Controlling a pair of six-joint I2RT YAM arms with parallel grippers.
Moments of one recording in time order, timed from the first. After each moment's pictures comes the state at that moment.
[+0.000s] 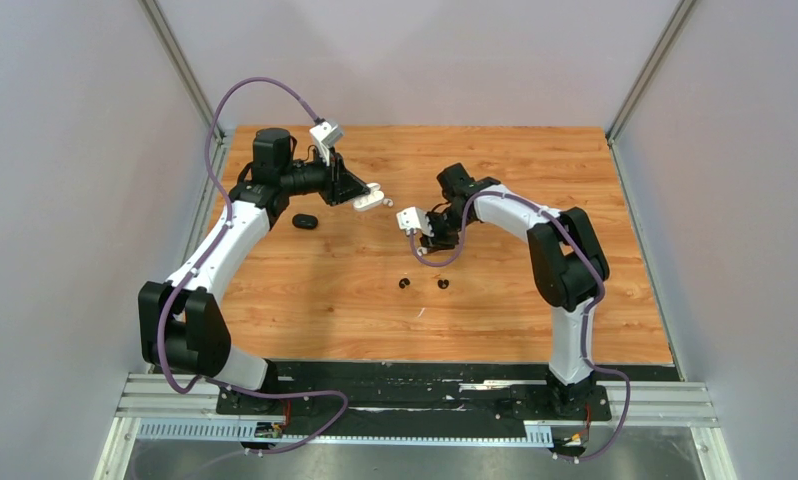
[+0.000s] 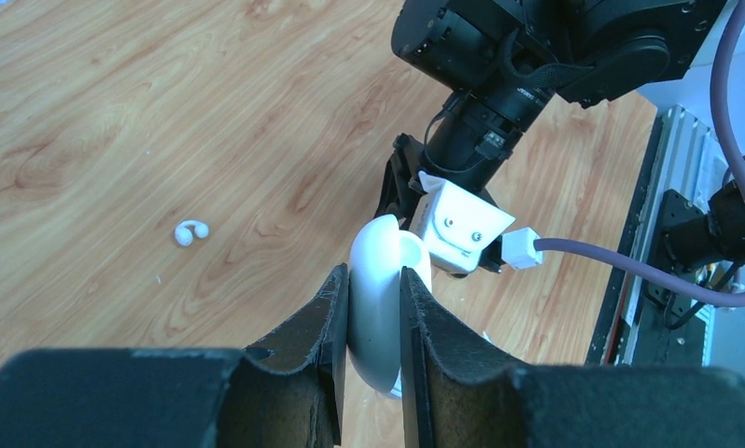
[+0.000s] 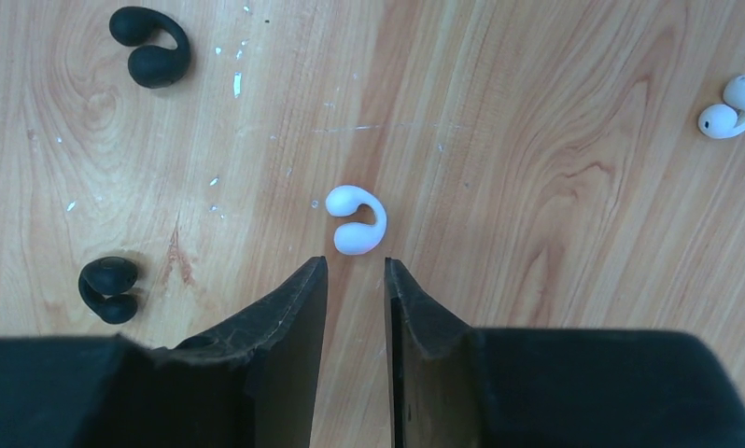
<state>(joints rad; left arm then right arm) -0.21 1.46 1.22 -0.18 0.88 0.02 0.49 2.02 1.47 -0.69 -0.59 -1.31</state>
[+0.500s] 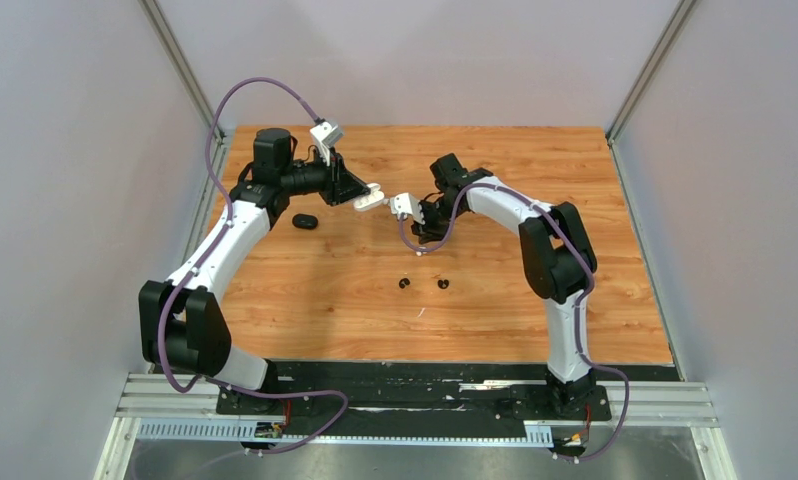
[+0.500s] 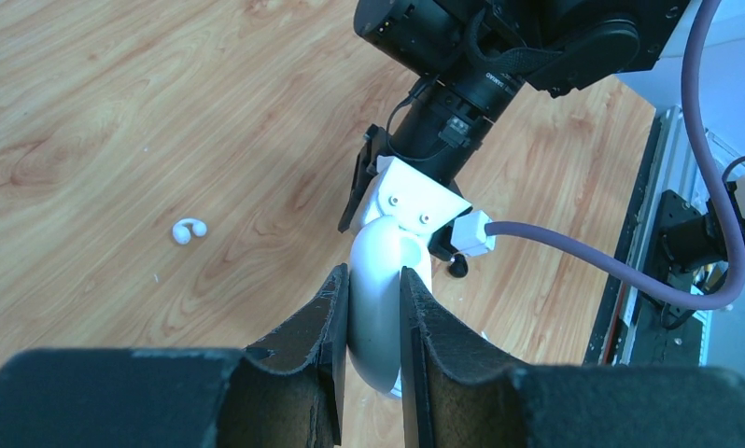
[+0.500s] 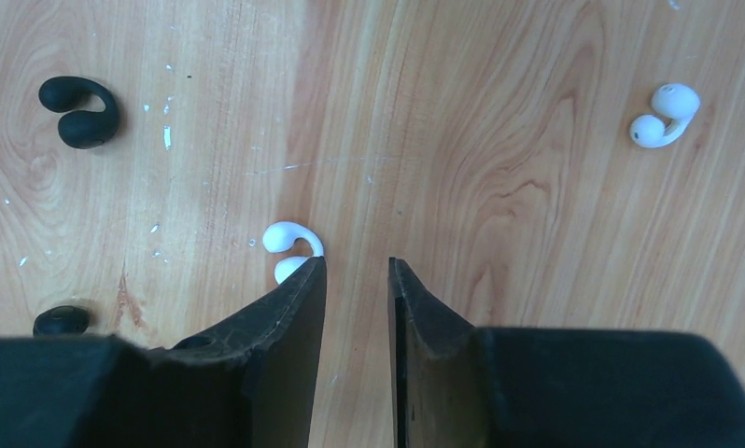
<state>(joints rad) -0.21 1.47 1.22 -0.18 0.88 0.01 0.49 2.10 1.62 -0.70 -0.61 -1.20</state>
